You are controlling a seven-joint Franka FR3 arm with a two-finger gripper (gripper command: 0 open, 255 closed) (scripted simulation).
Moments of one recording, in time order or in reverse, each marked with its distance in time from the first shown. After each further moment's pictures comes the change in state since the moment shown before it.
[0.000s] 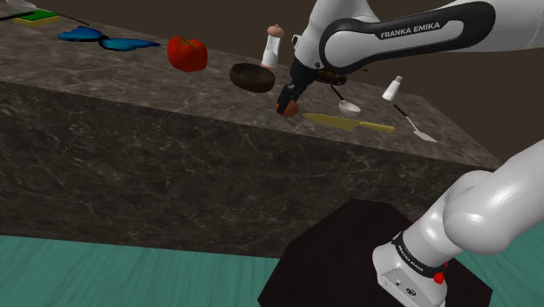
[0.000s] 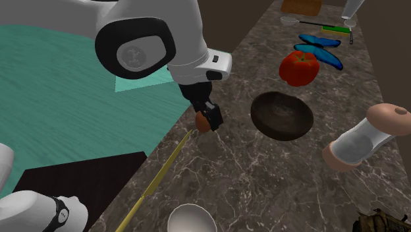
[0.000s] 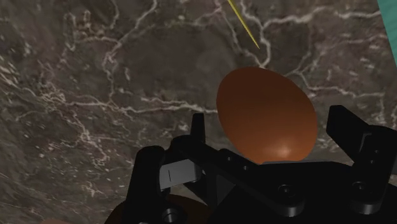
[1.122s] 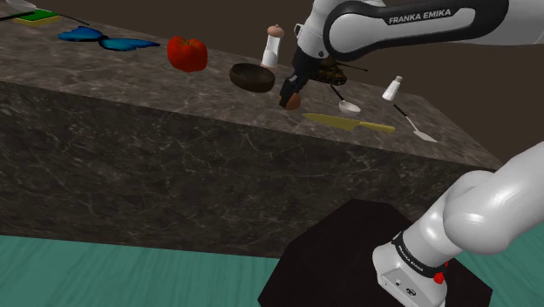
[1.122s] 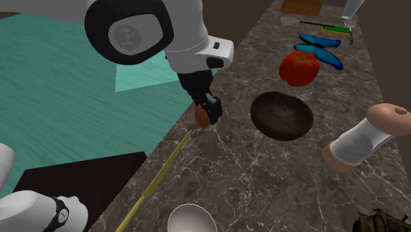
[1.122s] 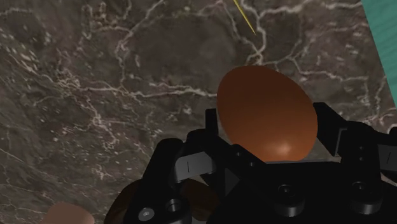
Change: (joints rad) arm 0.001 -0.017 -0.002 0.052 0.005 -0.068 -0.007
